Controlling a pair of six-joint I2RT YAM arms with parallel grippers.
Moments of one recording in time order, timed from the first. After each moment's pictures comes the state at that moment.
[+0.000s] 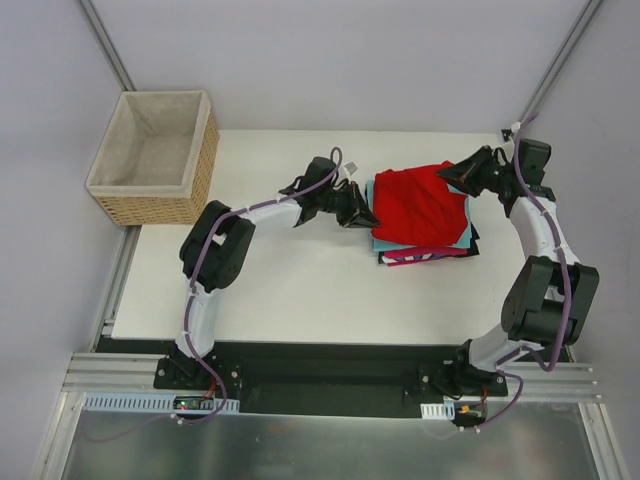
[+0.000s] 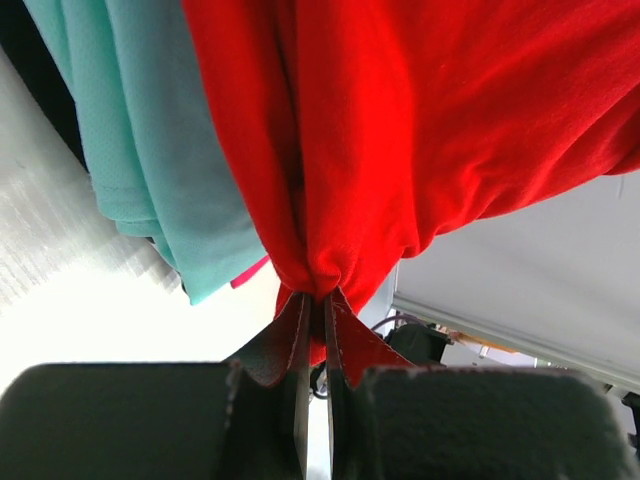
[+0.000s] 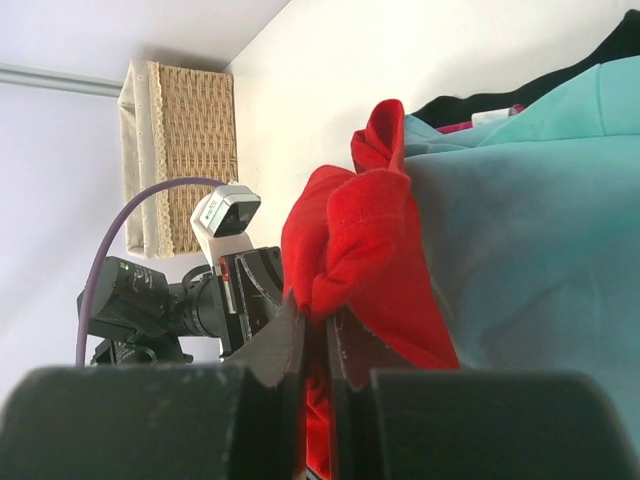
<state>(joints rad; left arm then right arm) -0.62 2.10 1.47 0.08 0.75 -1.06 -0.19 1.56 1.24 -0.24 -0.77 0.70</state>
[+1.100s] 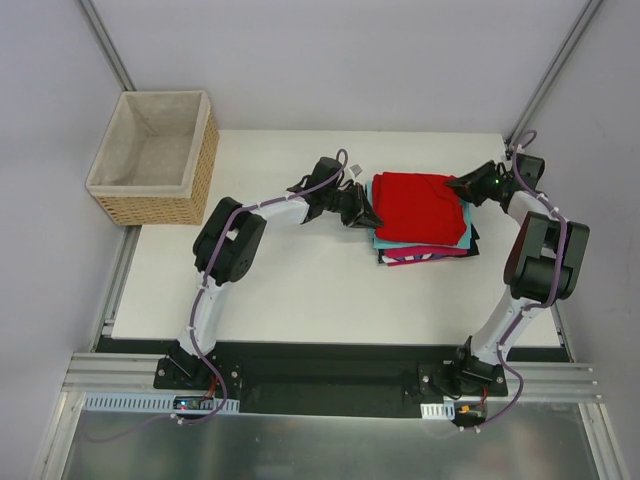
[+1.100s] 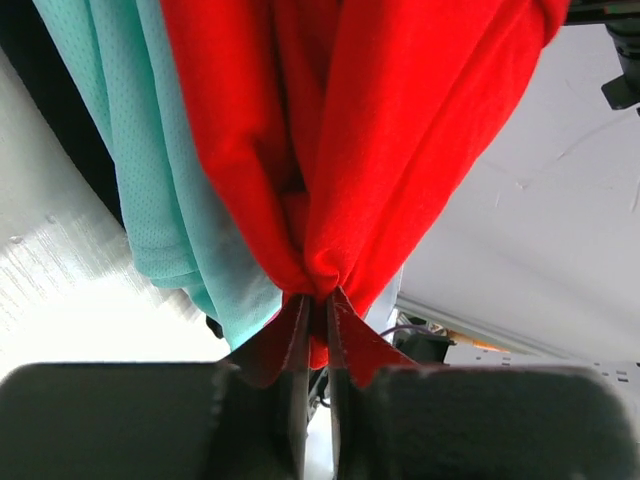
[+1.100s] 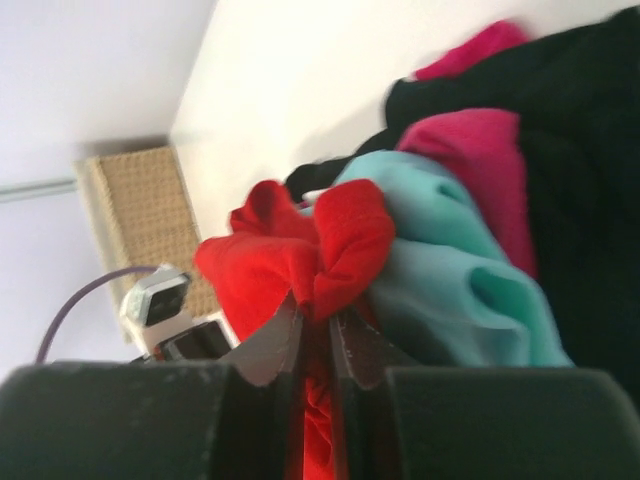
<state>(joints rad) -0.62 2.23 1.58 0.05 0.78 -1.06 -0.28 1.89 1.28 -0.08 -0.75 0.78</state>
